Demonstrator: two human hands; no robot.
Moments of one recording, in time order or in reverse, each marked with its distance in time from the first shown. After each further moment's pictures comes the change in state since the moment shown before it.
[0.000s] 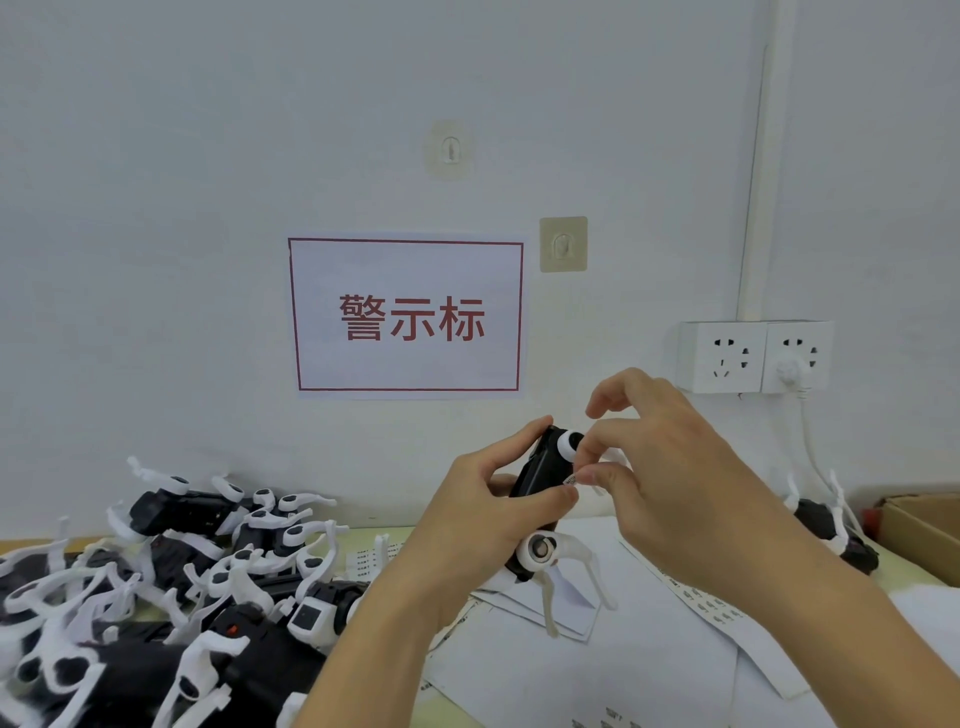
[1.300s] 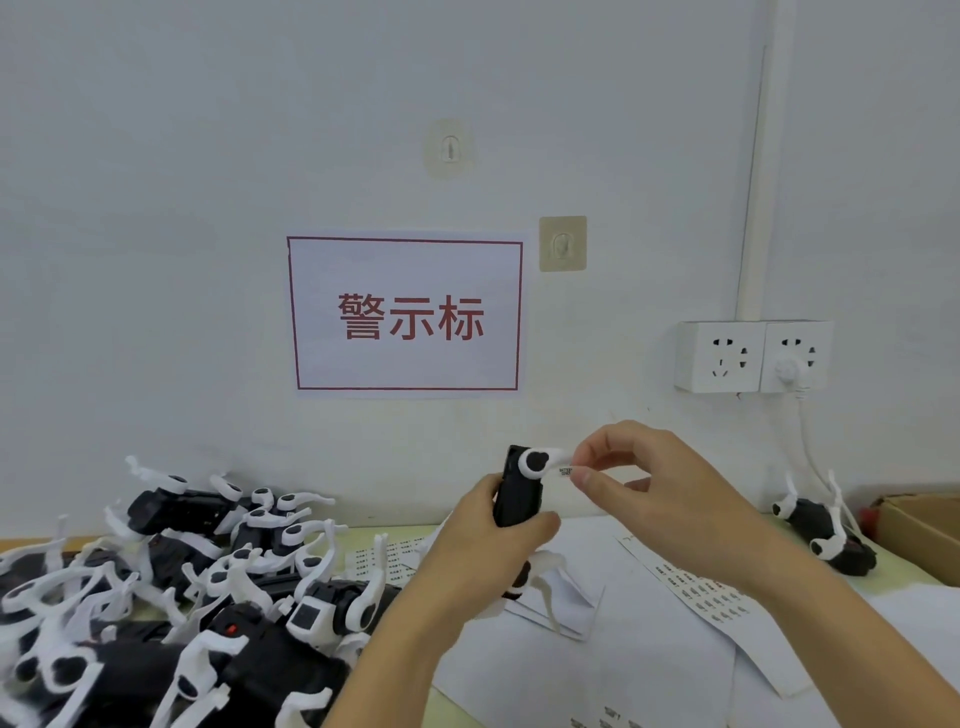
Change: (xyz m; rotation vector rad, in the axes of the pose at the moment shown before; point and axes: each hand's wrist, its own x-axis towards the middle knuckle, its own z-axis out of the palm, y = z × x) left_hand 0.005 -0.031 0.005 0.158 0.082 -0.182; right_hand 0.003 0.029 0.027 0.523 -0.061 0.225
